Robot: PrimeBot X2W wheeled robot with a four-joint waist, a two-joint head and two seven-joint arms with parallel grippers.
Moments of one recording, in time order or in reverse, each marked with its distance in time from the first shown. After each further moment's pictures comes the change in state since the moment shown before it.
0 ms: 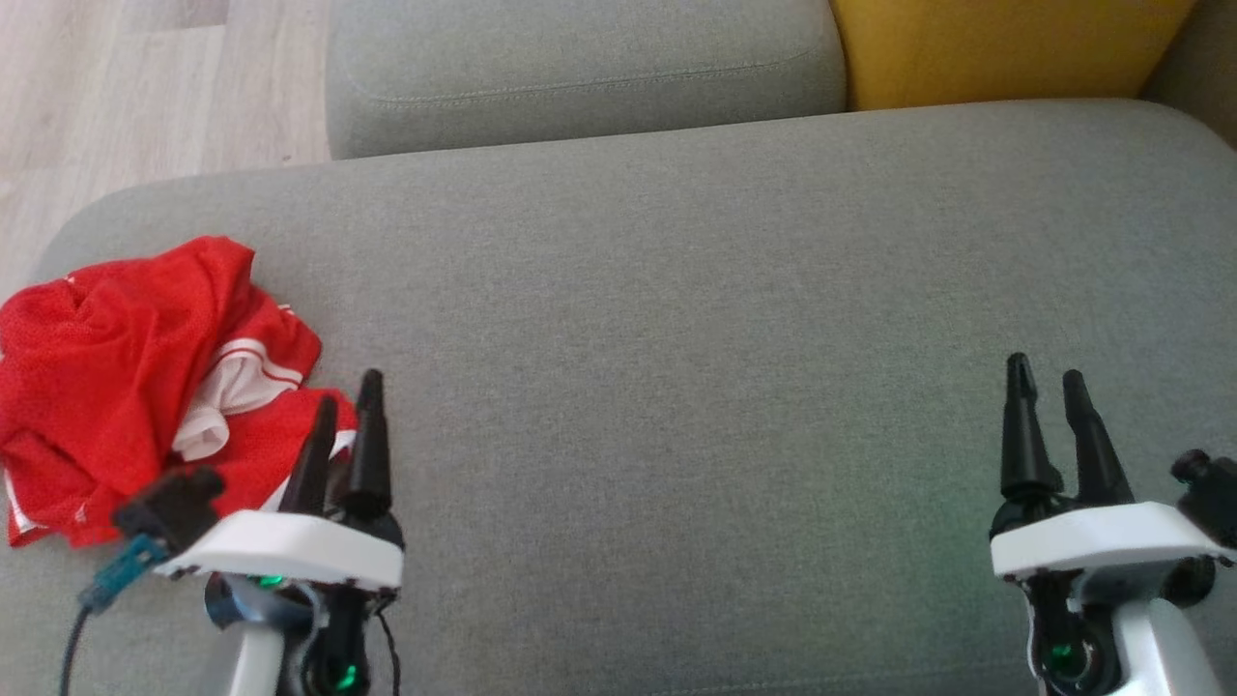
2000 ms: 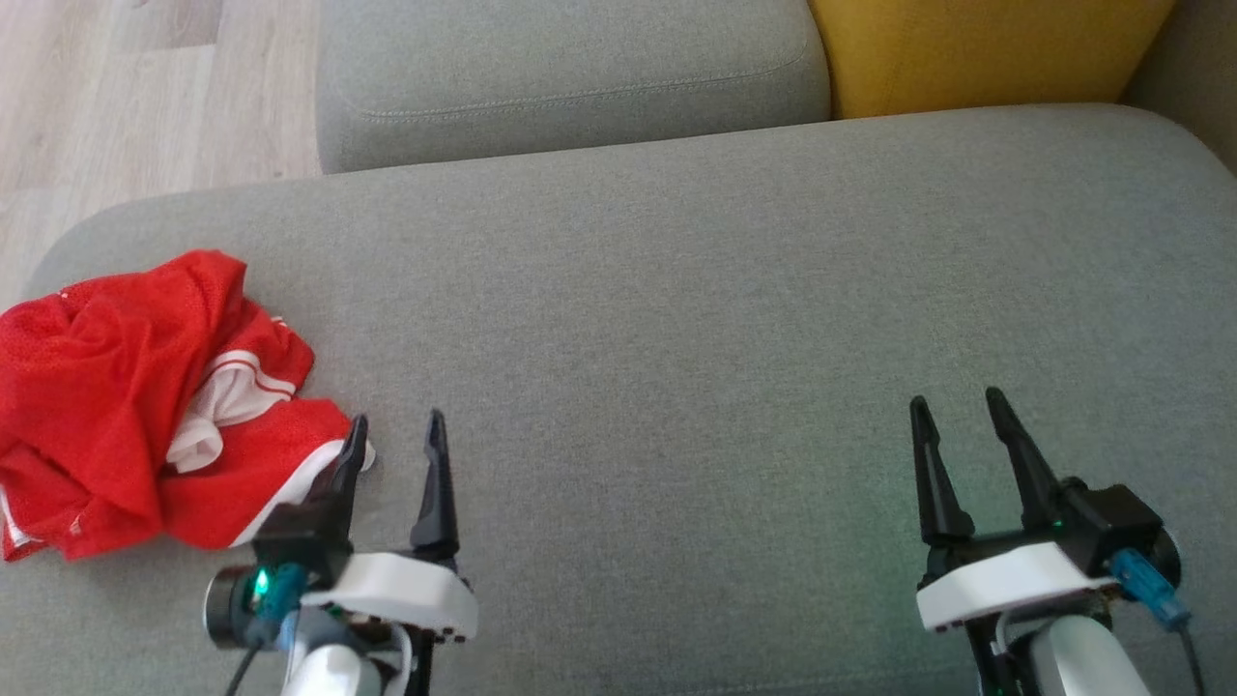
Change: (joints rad) left arm 0.014 0.040 -0.190 0.058 0.525 0.209 -0.167; right arm 0.007 -0.002 0.100 0.096 -0.451 0.000 -0.167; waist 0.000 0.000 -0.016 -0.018
